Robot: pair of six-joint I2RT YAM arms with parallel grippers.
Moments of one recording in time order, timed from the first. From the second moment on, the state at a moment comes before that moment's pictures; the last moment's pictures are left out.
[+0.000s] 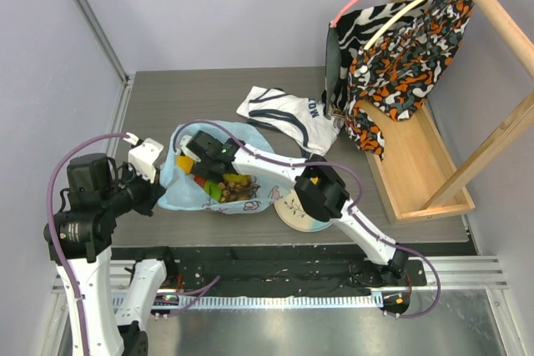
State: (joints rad) left arm 0.09 0.71 1.32 -1.36 0.46 0.42; right arm 1.05 2.46 2.17 -0.62 0.33 -0.34
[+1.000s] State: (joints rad) left arm 0.09 0.81 1.23 -1.15 0.50 0.22; right arm 1.04 1.69 1.79 -0.73 -0.34 -0.45
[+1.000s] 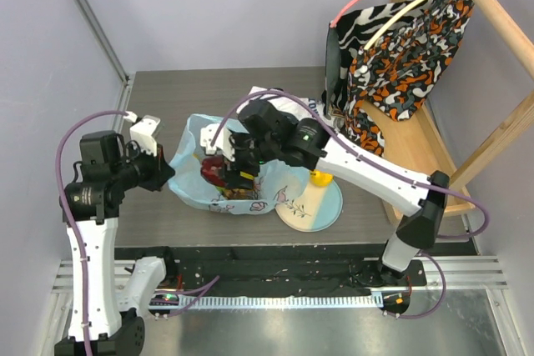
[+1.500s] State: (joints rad) left arm 0.09 0.81 1.19 -1.05 0.50 0.11; right arm 1.02 0.93 1.01 -1.05 -0.13 -0.93
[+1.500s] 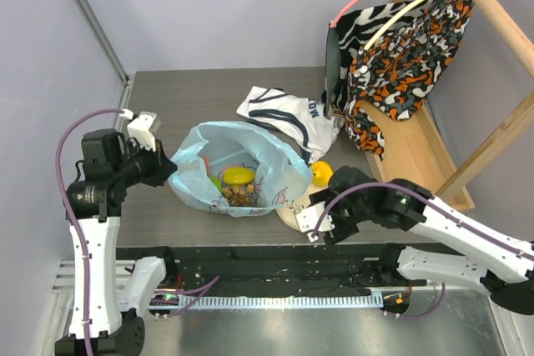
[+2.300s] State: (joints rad) left arm 0.10 0.81 1.19 -1.05 0.53 0.10; right arm 0.79 1.11 0.68 -0.75 -0.04 -1.12
